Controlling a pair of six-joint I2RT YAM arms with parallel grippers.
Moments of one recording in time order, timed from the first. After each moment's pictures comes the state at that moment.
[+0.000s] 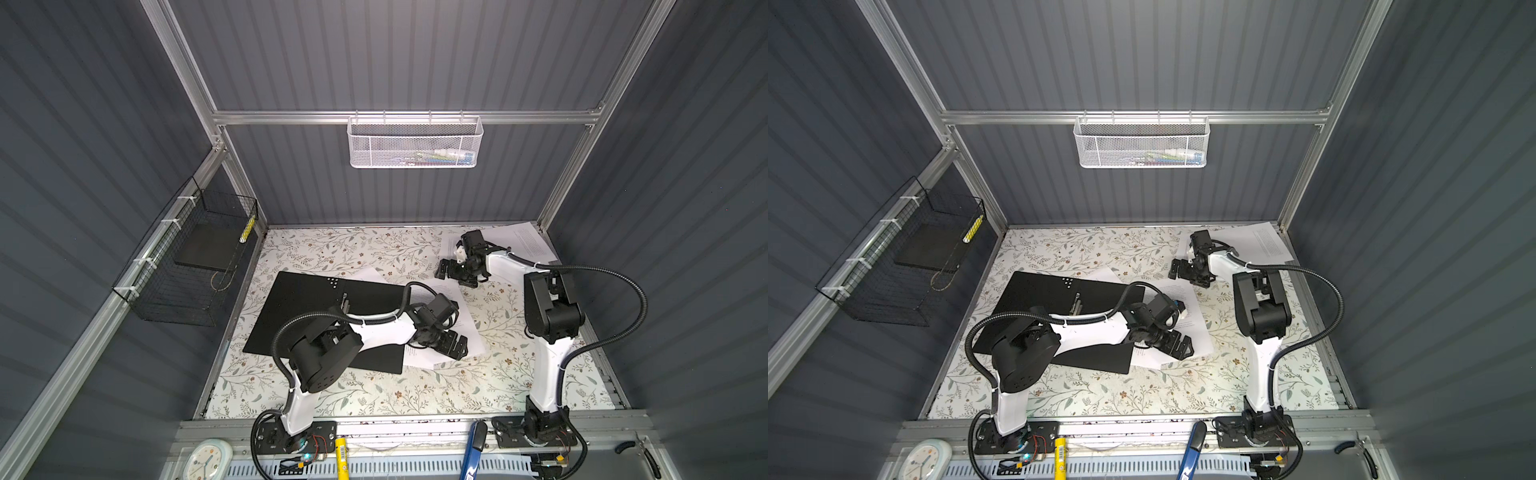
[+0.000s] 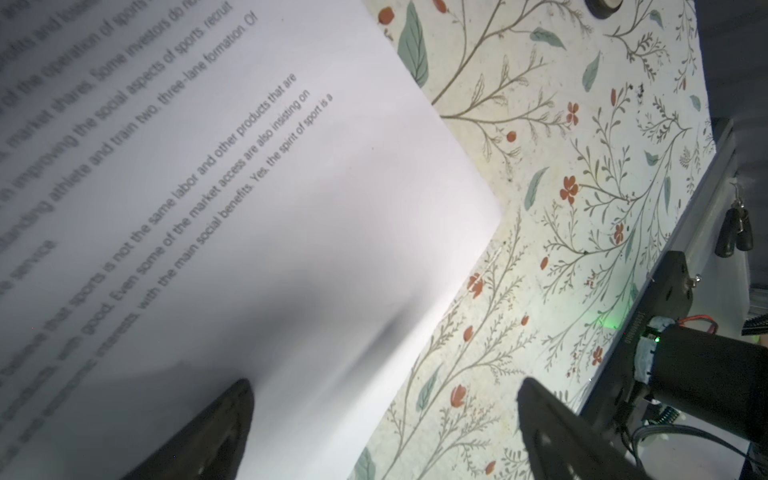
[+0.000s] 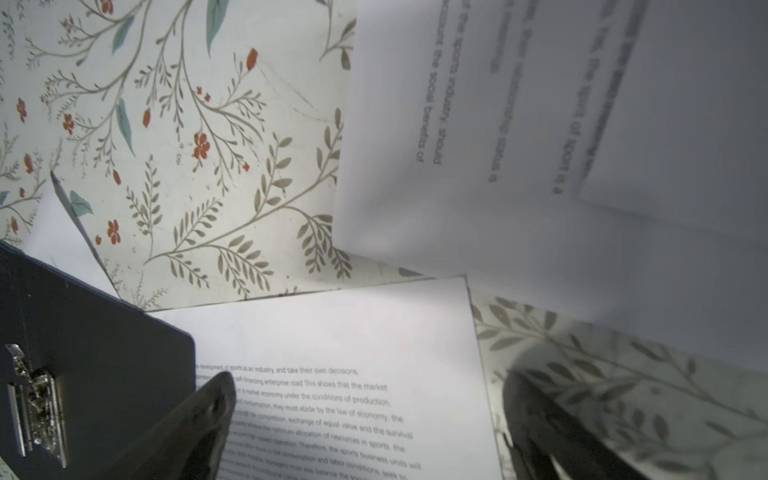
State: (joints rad) left arm -1.03 1.98 1.29 -0.33 0.30 -0.49; right arm 0.25 2.11 1.51 -0.52 -0.29 0.38
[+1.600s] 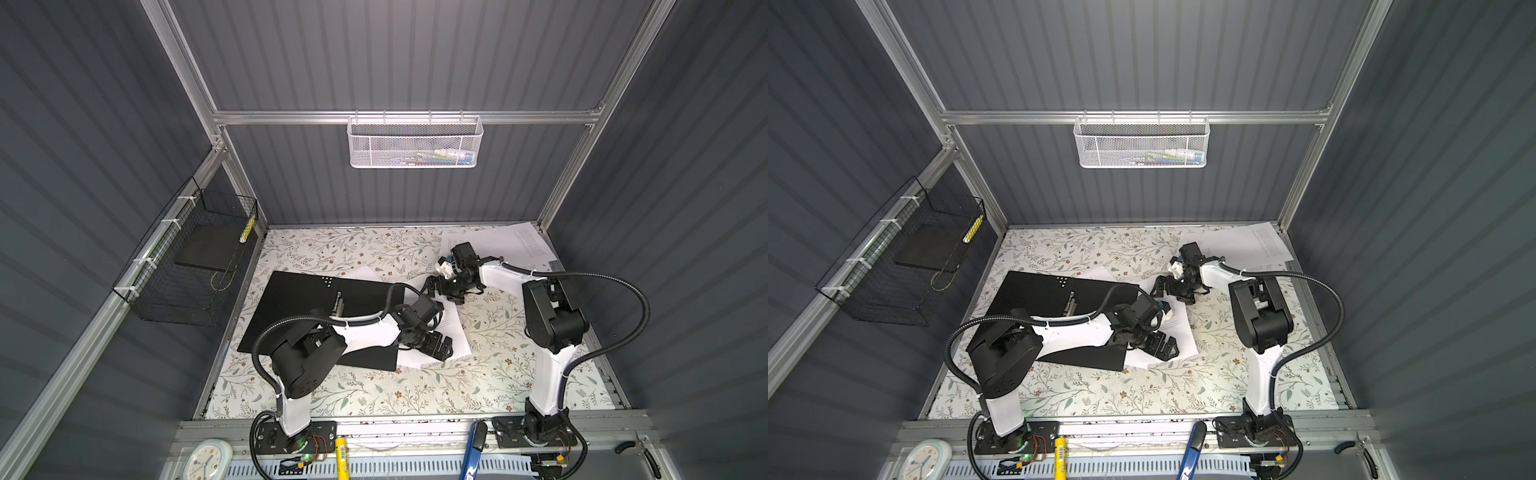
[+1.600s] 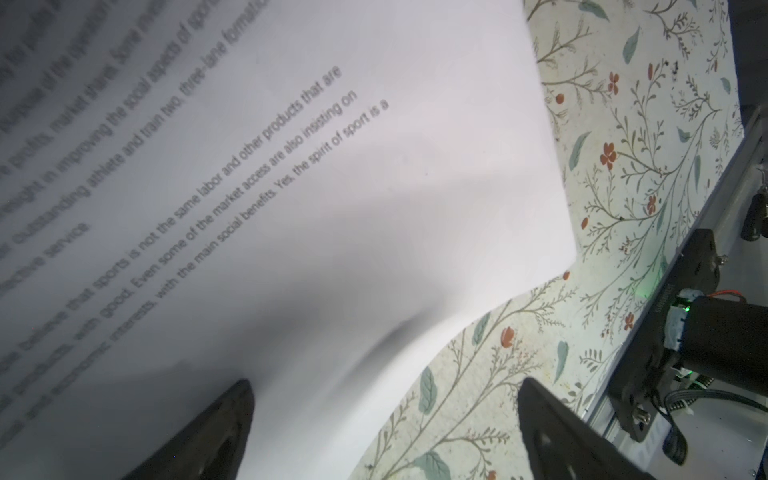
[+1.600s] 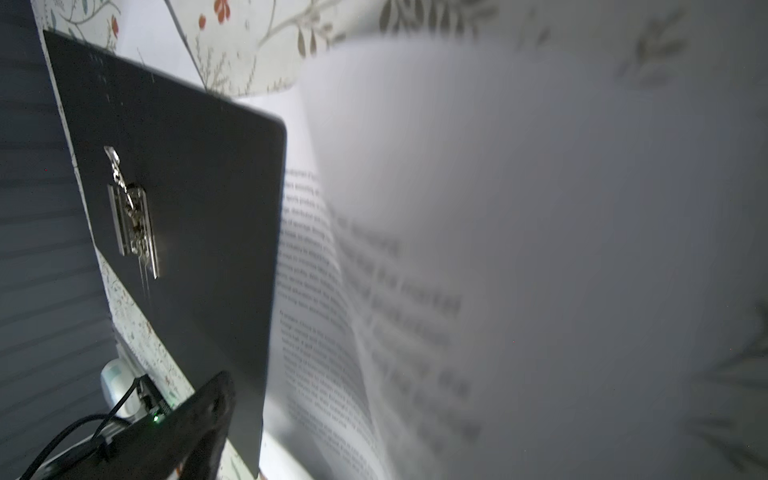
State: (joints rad) left arm -0.97 1.86 1.13 -0.30 0.30 -0.45; right arm 0.34 1.97 1.27 -0.50 -0.57 0.36
